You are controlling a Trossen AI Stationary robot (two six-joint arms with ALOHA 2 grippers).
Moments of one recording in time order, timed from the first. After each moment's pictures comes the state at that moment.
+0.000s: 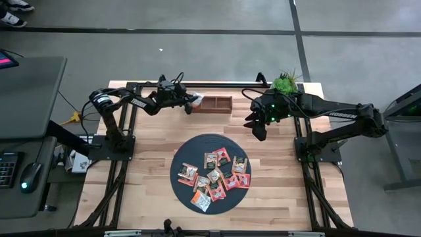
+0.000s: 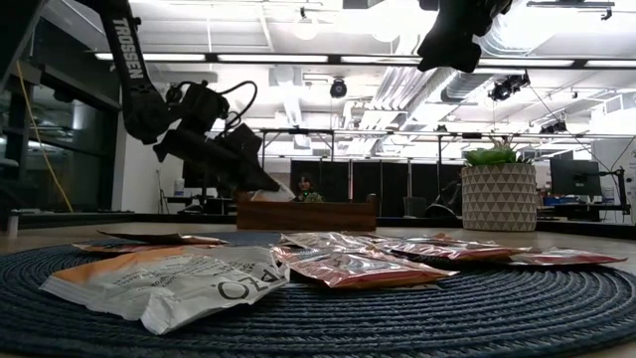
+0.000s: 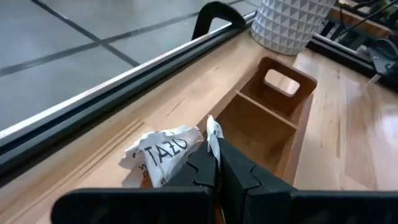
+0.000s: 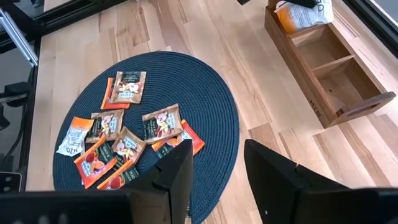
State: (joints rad) left arm 0.71 1.77 0.61 0.83 0.28 -0.16; right arm -0.20 1.16 1.10 -0.68 -0.12 0.24
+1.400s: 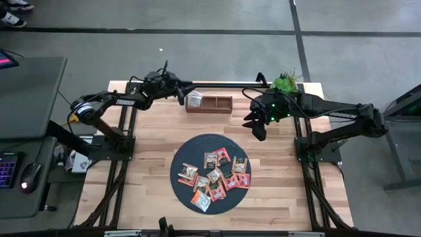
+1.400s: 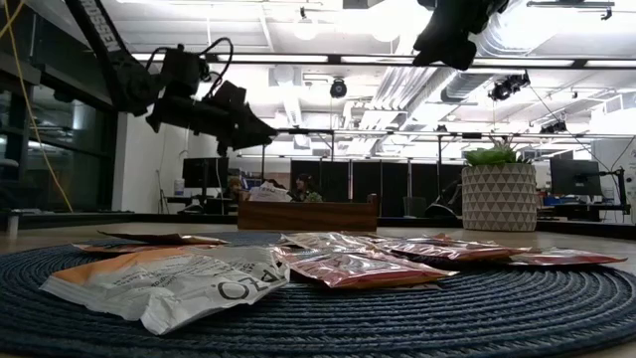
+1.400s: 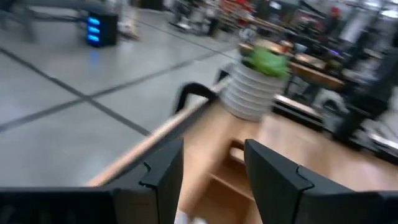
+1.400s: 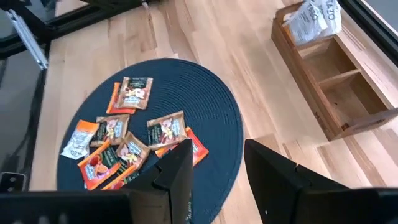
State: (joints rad) left arm 0.80 1.52 0.61 0.80 0.44 -0.19; right arm -0.20 1.16 1.10 -0.65 -0.14 0.22
